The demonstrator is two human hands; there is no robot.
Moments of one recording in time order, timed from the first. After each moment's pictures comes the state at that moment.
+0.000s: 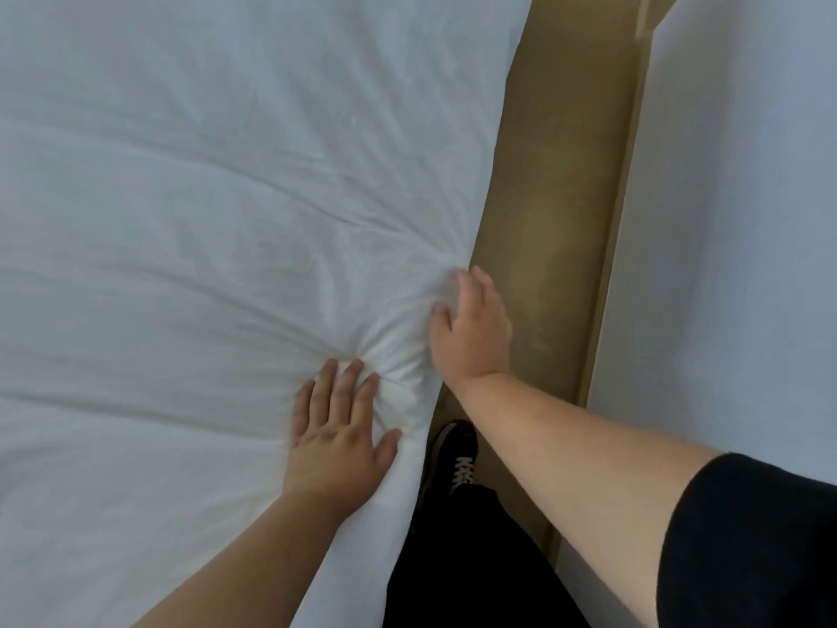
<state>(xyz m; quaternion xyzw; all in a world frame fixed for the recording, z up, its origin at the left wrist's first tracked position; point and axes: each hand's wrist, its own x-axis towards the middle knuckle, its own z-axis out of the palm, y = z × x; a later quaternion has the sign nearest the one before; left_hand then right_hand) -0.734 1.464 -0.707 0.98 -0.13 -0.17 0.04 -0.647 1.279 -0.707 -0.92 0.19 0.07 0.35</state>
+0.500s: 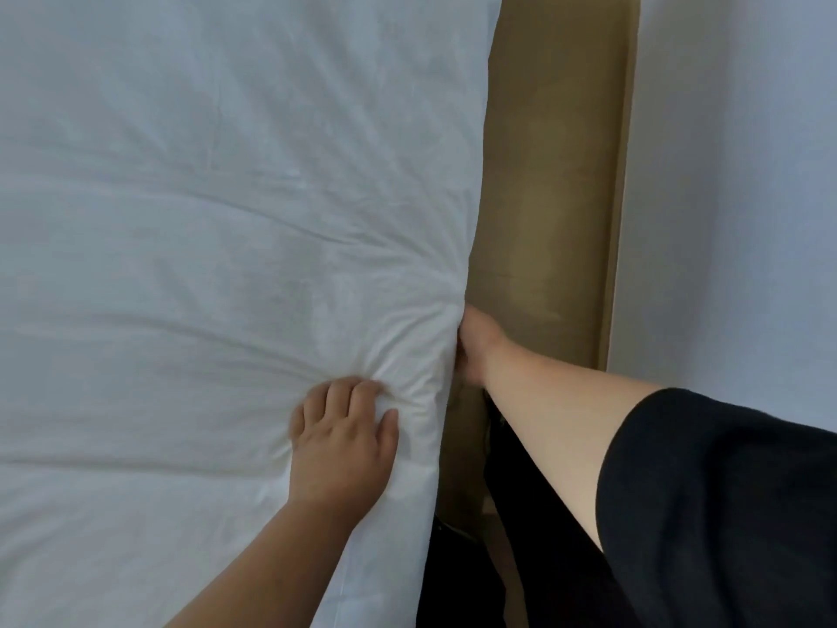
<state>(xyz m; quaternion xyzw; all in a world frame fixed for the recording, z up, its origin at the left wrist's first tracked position) -0.703 1.464 -0.695 0.99 -0.10 -0.11 0.08 -0.617 1.265 -0.773 -0.43 0.48 0.31 0.70</state>
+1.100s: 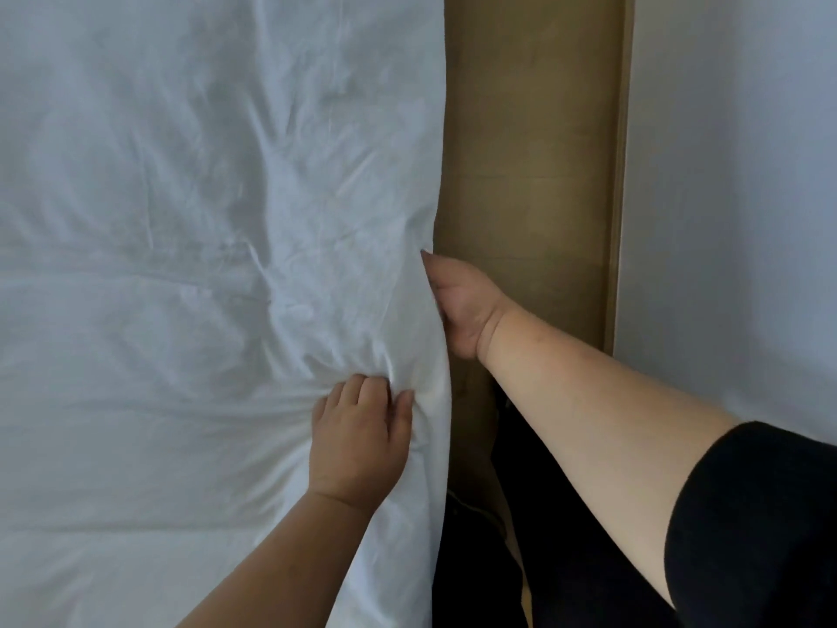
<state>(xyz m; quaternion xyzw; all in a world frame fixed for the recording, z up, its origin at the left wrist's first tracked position) -0.637 1.389 -0.669 0.97 -0.11 -0.17 0.16 -0.546 1.212 -0.699 -0.32 0.32 0.29 0.84</state>
